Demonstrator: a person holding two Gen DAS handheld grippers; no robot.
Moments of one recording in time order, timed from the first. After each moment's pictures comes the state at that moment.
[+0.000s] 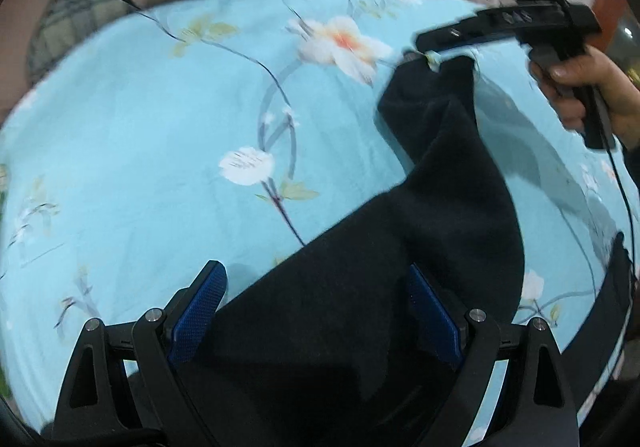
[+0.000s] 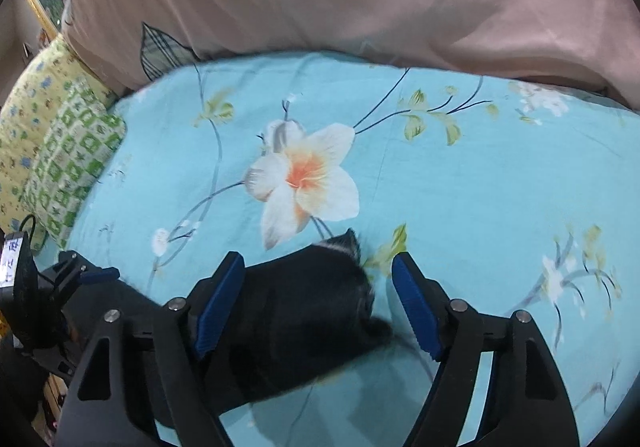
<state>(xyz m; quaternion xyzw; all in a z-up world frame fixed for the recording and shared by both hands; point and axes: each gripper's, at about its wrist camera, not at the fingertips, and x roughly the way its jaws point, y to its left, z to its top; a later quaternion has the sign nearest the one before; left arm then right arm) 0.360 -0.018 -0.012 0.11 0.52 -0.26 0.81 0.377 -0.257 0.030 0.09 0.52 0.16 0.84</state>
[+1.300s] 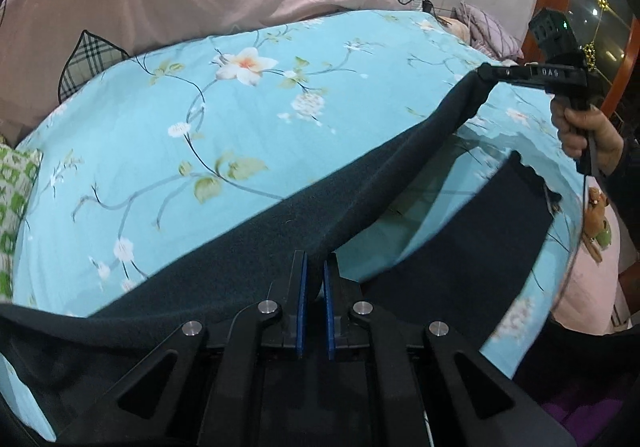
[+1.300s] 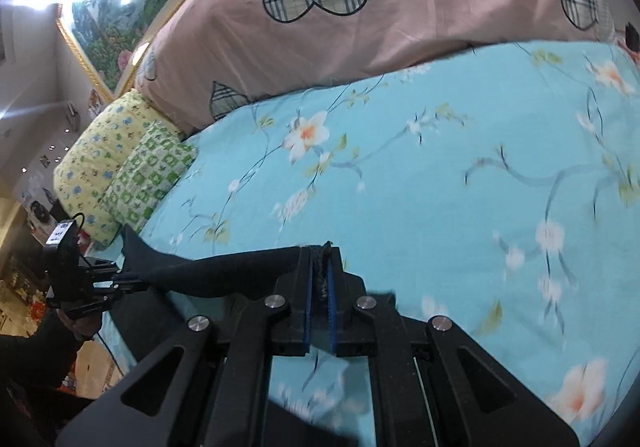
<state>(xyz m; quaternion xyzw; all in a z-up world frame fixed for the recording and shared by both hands) 0.149 -0.034 0.076 0.12 0.47 -0.29 0.83 0.116 -0.370 0.079 0.20 0.39 0.18 0.88</state>
